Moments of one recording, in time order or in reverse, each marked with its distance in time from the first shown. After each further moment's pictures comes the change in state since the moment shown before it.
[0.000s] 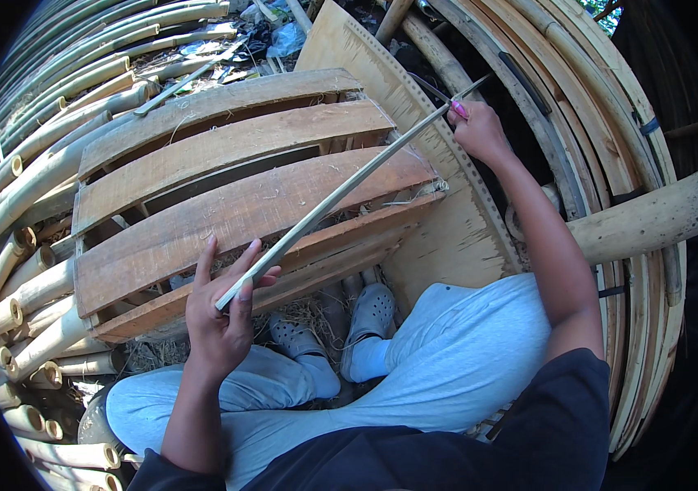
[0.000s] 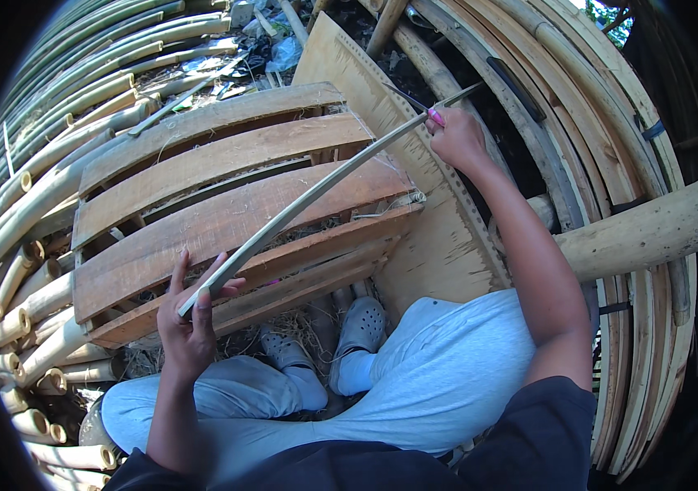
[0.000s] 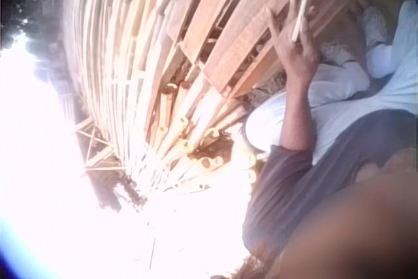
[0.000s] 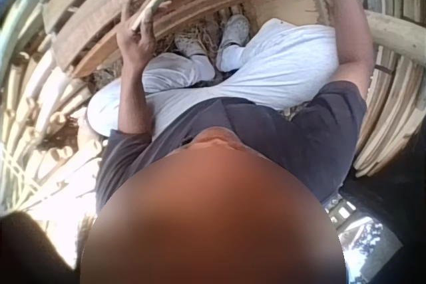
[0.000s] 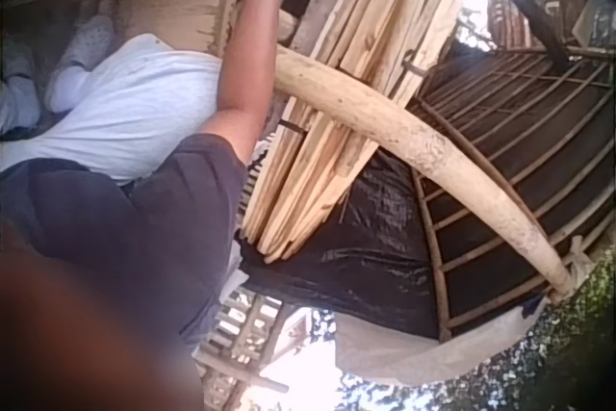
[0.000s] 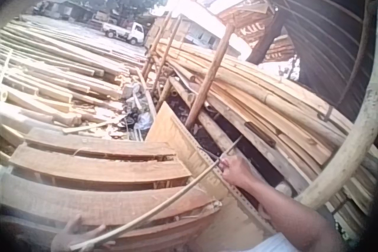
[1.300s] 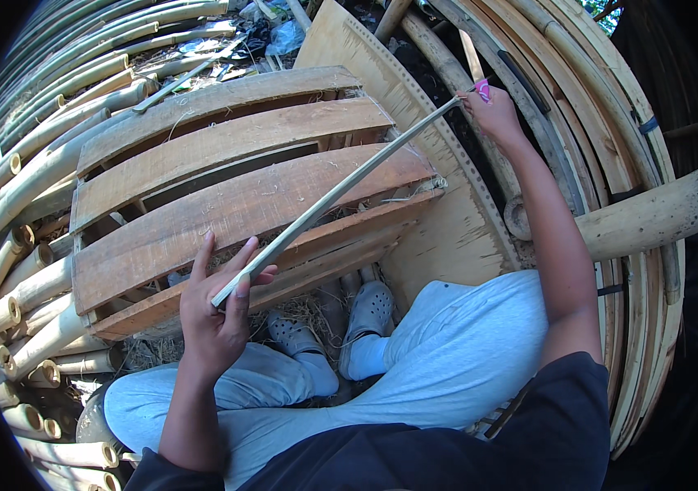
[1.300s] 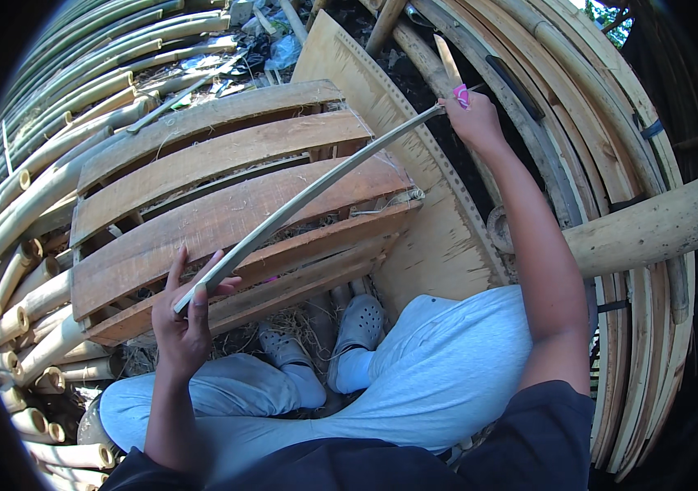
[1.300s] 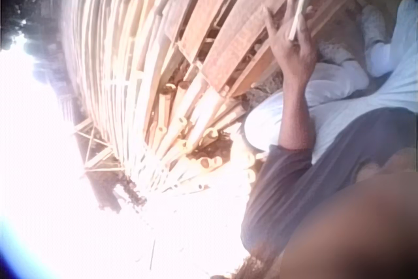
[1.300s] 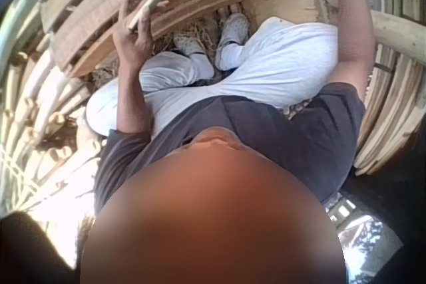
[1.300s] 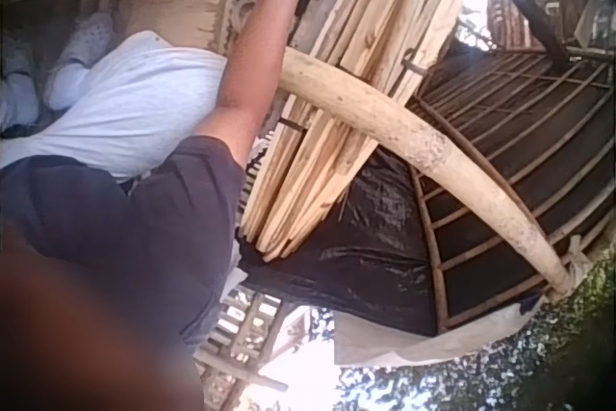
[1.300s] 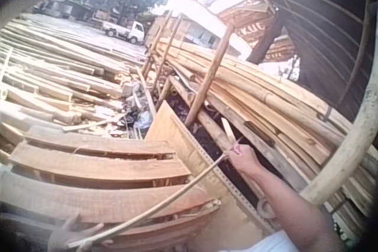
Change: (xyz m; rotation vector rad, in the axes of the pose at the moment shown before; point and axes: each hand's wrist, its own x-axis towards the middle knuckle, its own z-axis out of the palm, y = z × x) left_hand 0.003 0.005 -0.004 0.024 -0.023 0.011; right_hand 0.033 0.048 -0.004 0.291 0.076 0.201
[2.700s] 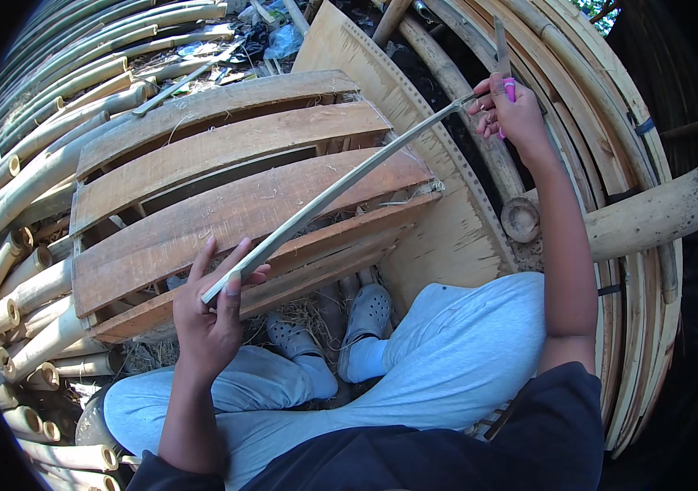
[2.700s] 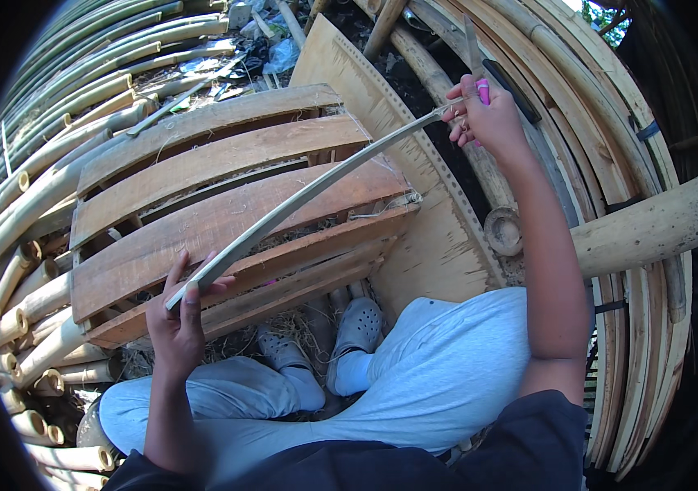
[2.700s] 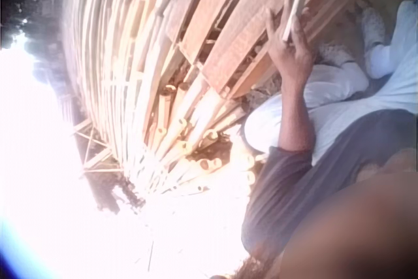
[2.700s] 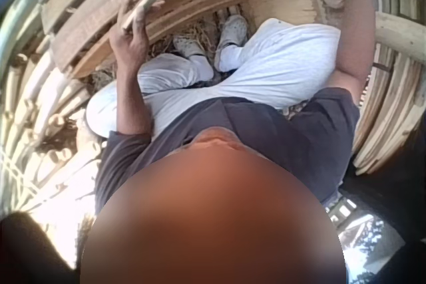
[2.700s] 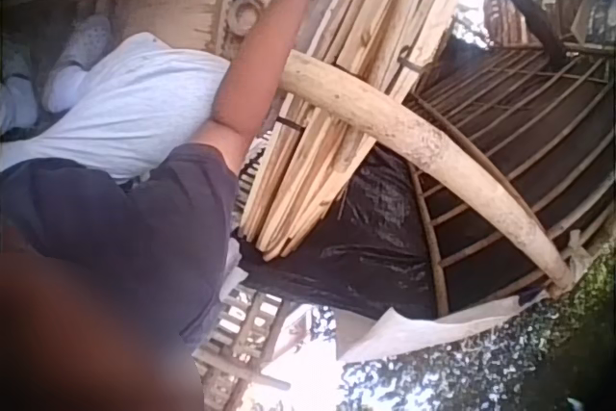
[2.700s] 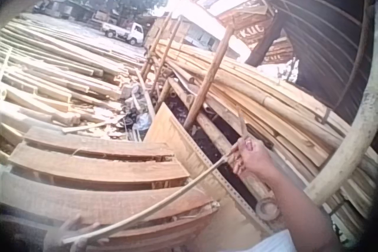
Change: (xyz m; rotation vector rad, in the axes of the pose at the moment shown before) left_hand -0.003 -0.003 -0.003 -0.107 0.056 -0.075; right_hand -0.056 -0.085 -0.050 0.437 -0.132 0.045
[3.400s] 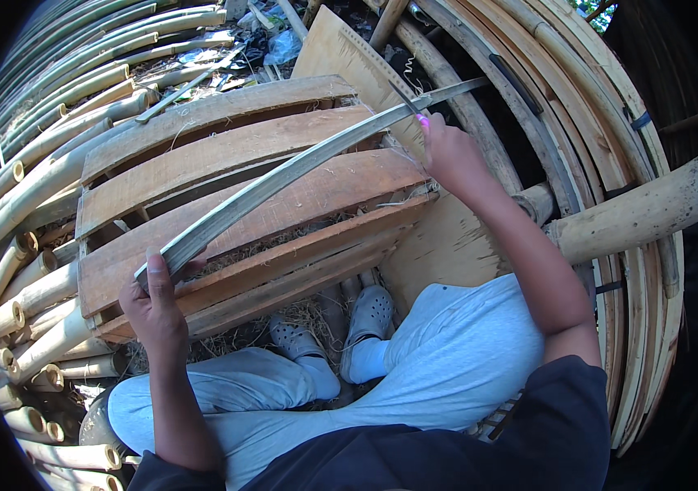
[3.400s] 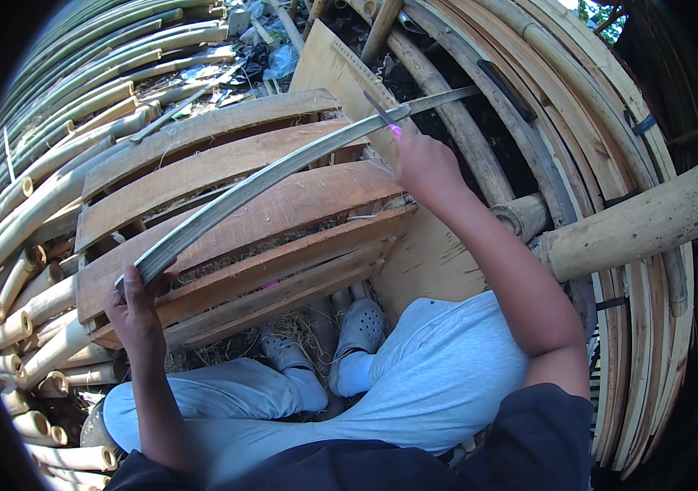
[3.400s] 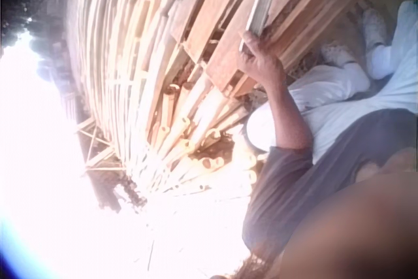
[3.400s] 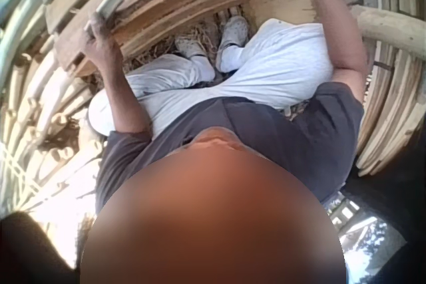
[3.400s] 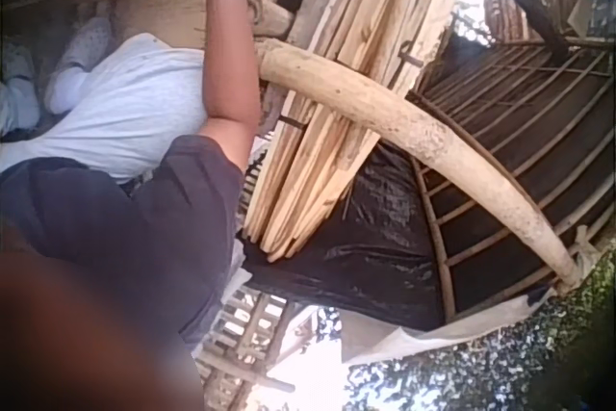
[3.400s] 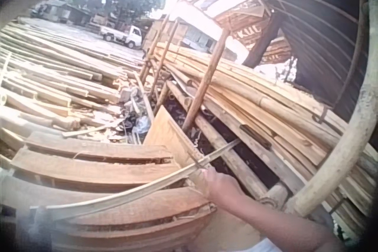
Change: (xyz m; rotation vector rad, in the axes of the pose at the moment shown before) left_hand -0.002 -0.017 -0.029 -0.301 0.468 -0.233; right_hand -0.037 0.031 0.070 -0.952 -0.023 -0.262
